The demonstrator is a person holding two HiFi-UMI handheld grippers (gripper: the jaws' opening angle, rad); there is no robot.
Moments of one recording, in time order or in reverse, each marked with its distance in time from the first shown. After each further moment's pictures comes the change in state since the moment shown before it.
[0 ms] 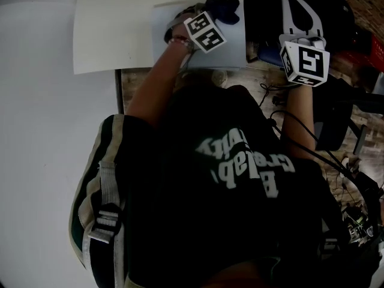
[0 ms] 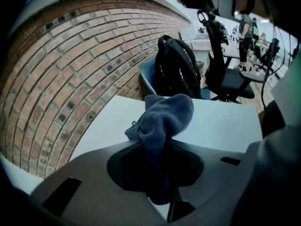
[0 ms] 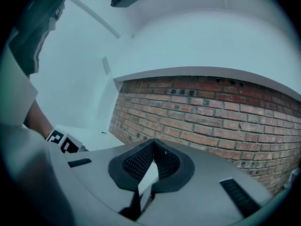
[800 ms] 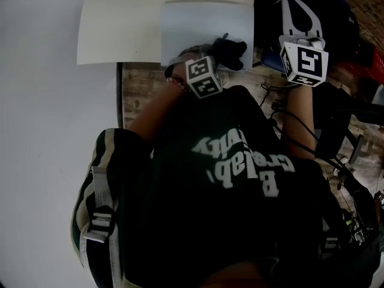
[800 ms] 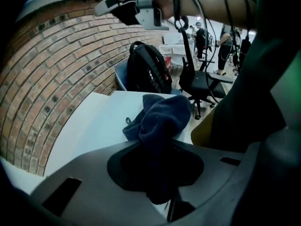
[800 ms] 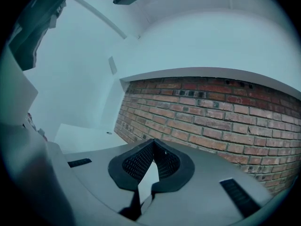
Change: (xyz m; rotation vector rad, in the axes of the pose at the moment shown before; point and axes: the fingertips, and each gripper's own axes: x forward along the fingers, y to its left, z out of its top) left arm -0.074 -0.123 -0.043 0.043 -0.009 -0.221; right arm 0.015 0.023 0.006 -0.034 -0.011 0.056
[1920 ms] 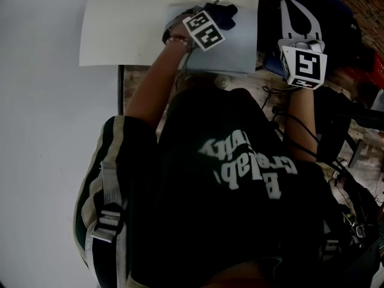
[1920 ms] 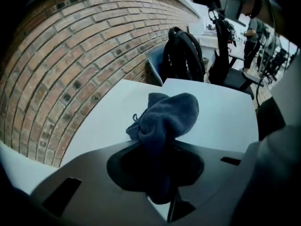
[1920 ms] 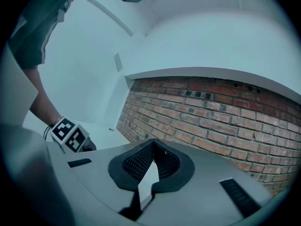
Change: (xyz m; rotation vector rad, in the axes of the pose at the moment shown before) left arm 0.031 0.156 -0.013 -0.124 0.115 0.186; right arm 0.013 0.012 0.004 -0.066 0.005 0.038
